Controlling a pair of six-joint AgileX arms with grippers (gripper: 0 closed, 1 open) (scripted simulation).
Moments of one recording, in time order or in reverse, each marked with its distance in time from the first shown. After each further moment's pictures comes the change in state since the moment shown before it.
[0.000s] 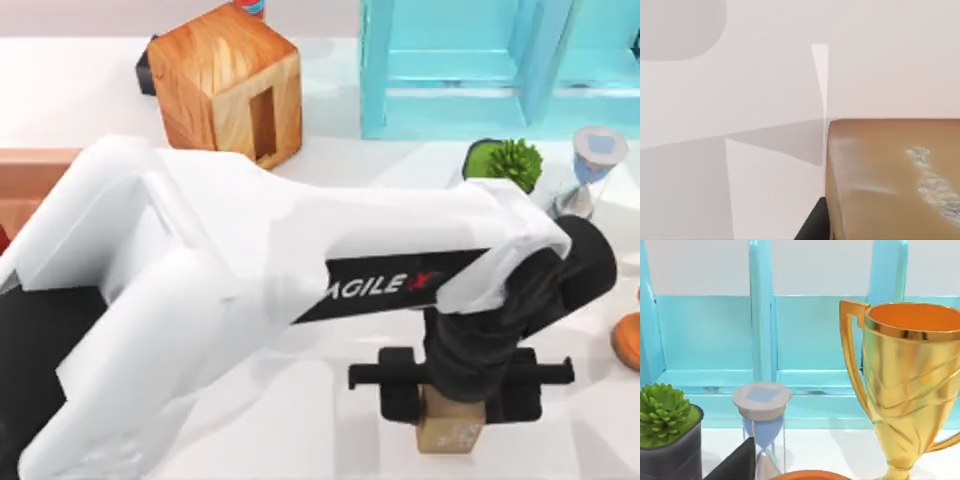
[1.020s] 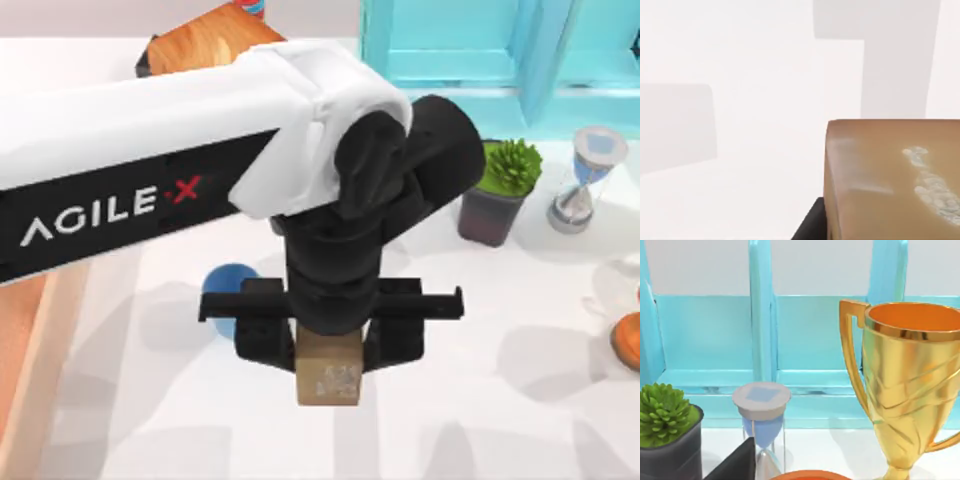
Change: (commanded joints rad) left arm 0.146 -0.407 -0.198 -0.206 -0.003 0.147; right arm 0.000 0.000 0.000 0.000 0.000 0.000
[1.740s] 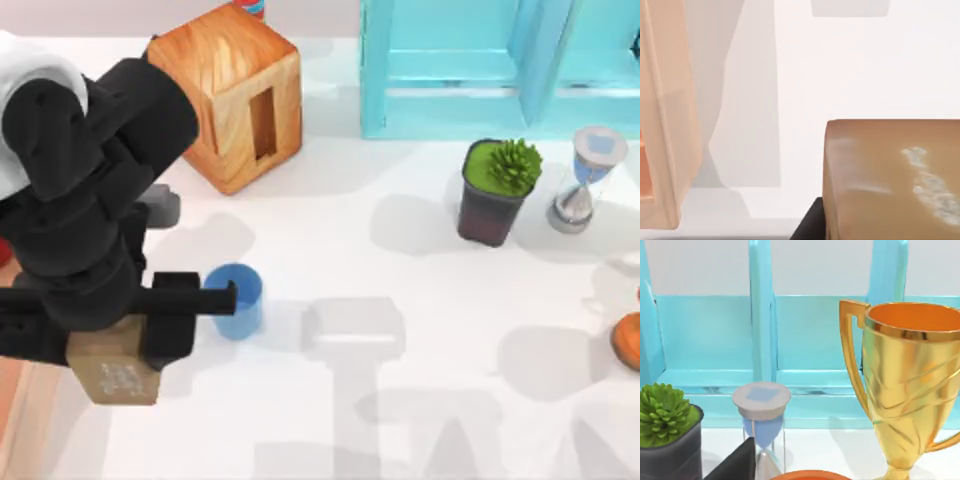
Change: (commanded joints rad) left arm 0.358 -0.411 -0.359 -0.048 -0.001 0.351; right arm 0.000 0.000 0.000 0.000 0.000 0.000
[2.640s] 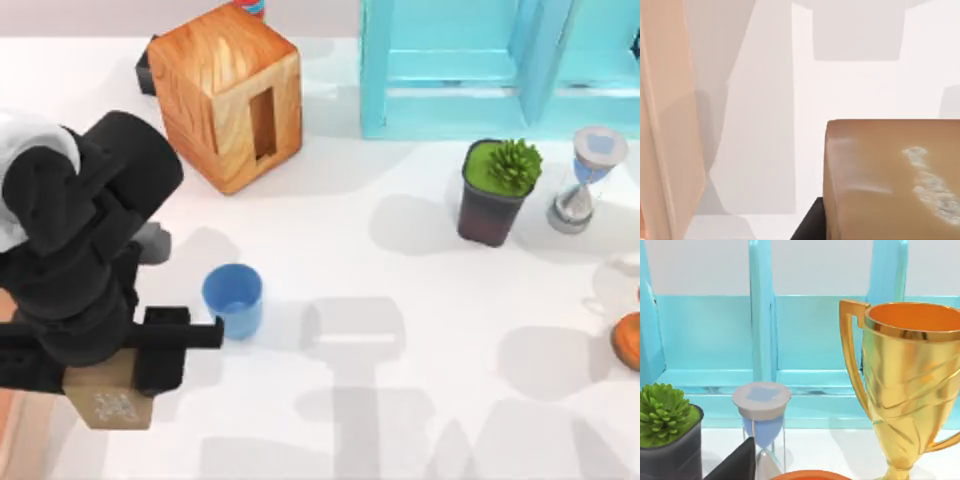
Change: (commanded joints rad) left arm 0.035 -0.017 -0.165 0.150 0.000 0.036; right arm 0.000 0.000 0.000 0.000 0.000 0.000
